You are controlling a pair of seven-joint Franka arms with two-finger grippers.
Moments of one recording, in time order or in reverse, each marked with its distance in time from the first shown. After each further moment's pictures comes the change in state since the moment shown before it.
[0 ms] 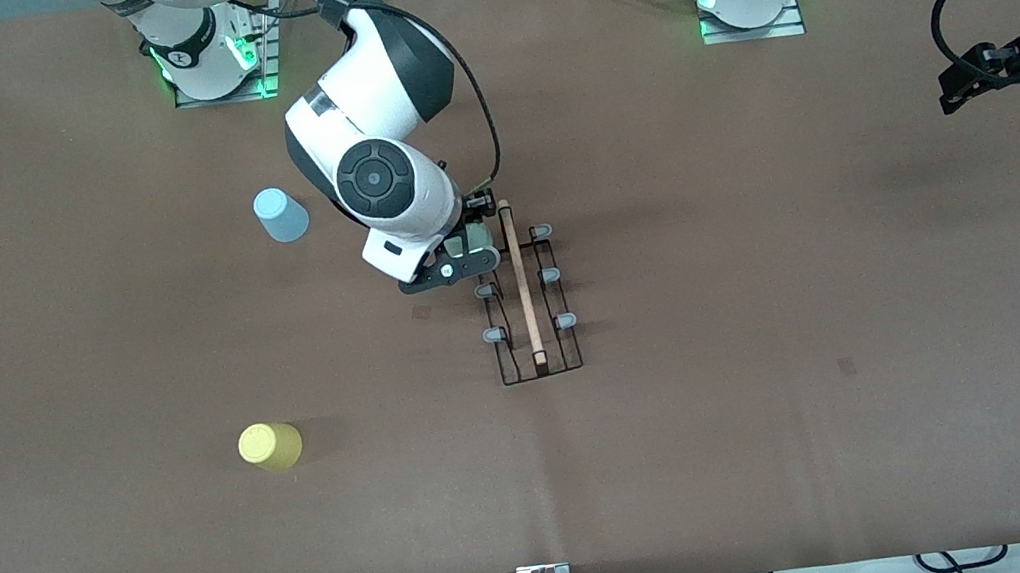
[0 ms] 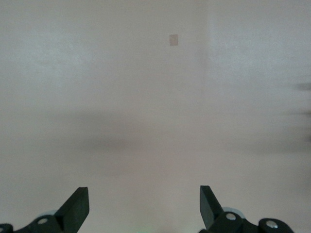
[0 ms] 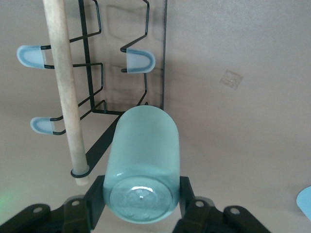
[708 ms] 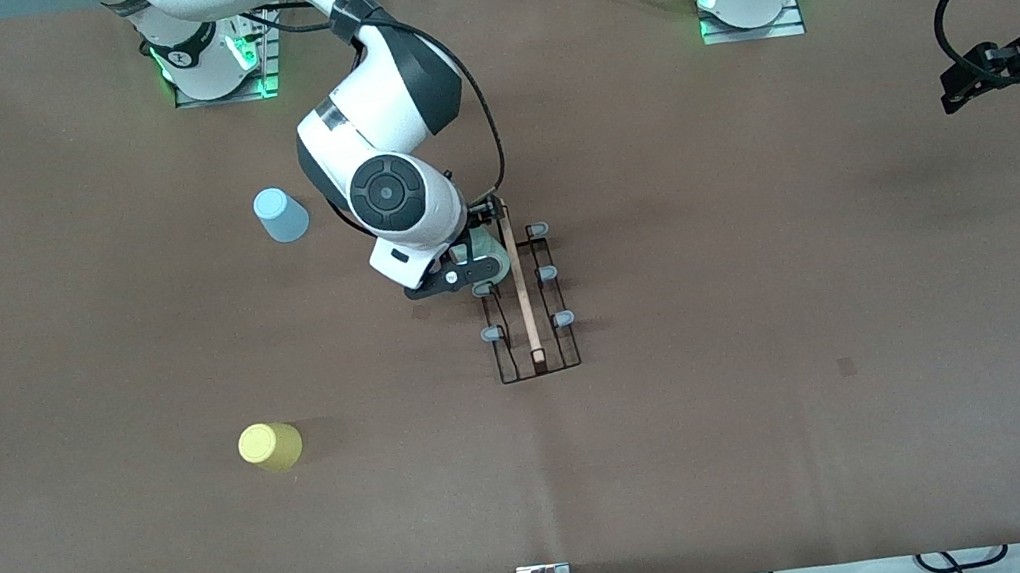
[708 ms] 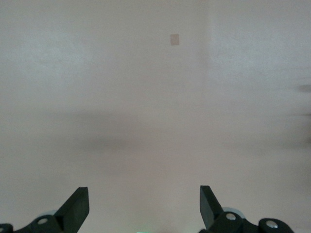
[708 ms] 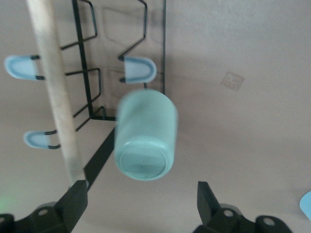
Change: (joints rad) left arm 0.003 0.000 0.000 0.000 0.000 -0.002 0.000; right arm -0.001 0.035 -0.002 0.031 0.000 0.002 0.013
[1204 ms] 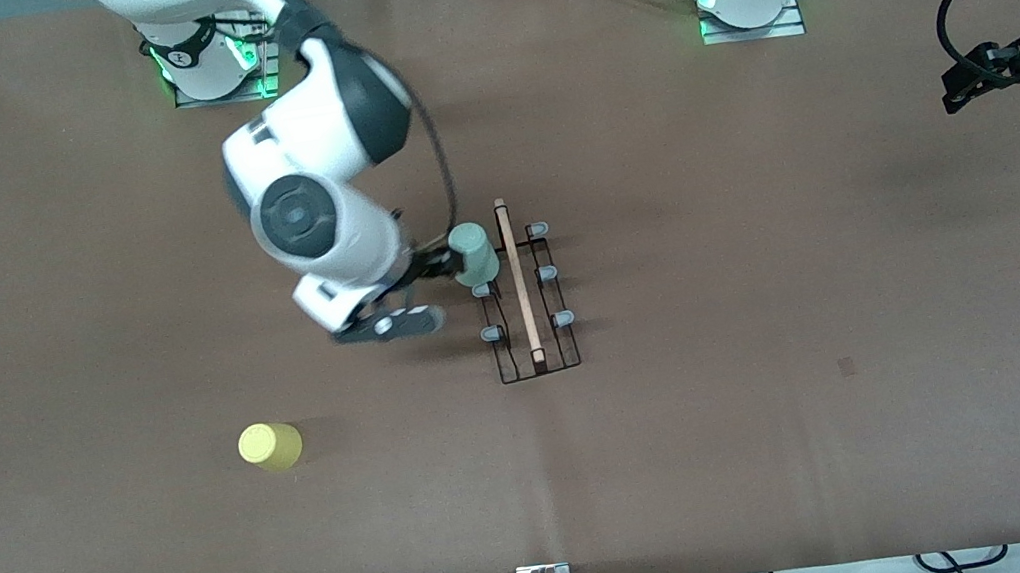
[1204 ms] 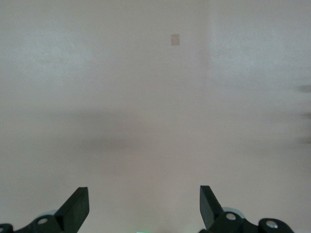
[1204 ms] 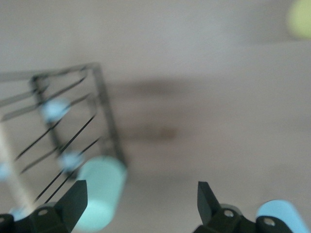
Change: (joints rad) left arm 0.001 0.000 0.000 0.000 0.000 0.000 0.000; right arm -0.029 -0.009 -0.217 0.054 -0.002 0.003 0.040
